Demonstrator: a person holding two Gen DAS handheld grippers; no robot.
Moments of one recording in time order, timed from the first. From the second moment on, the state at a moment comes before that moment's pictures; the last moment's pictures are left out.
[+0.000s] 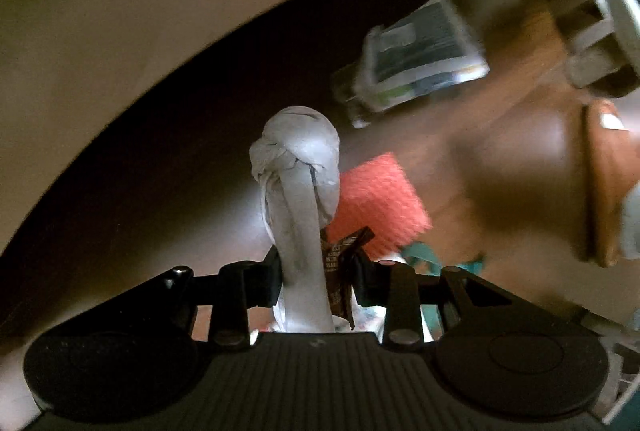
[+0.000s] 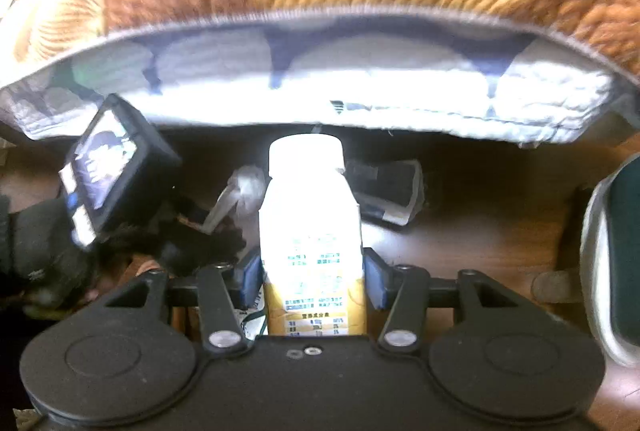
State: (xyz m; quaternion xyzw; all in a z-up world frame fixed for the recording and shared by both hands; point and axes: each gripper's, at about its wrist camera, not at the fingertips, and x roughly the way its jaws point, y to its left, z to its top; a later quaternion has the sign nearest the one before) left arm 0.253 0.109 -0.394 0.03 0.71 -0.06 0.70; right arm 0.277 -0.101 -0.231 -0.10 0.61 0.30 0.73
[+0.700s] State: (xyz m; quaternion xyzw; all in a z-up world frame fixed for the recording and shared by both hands) left arm 0.209 -0.005 -0.141 -0.05 0.60 -0.04 0.79; right arm 0.239 -0.219 -0.066 -0.04 0.50 0.25 0.83
